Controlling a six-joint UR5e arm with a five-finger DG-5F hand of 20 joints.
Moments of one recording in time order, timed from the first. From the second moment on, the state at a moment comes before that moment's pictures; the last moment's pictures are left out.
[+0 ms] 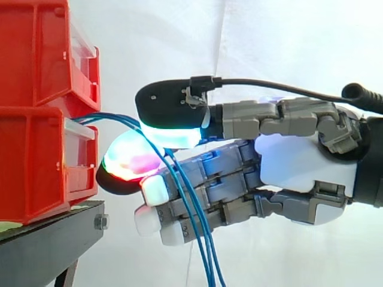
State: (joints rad) arm 0.27 -2.37 -1.17 -2.47 -0.87 -0.47
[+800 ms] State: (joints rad) arm 0.27 -2.26 -1.16 -2.83 -0.96 -0.32
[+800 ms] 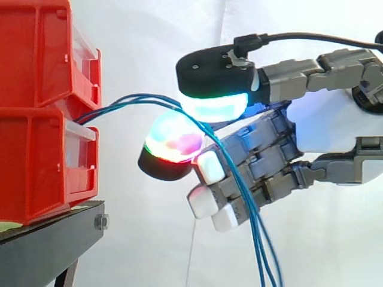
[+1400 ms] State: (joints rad) arm 0.26 -2.21 -1.16 -2.97 -0.98 -0.29
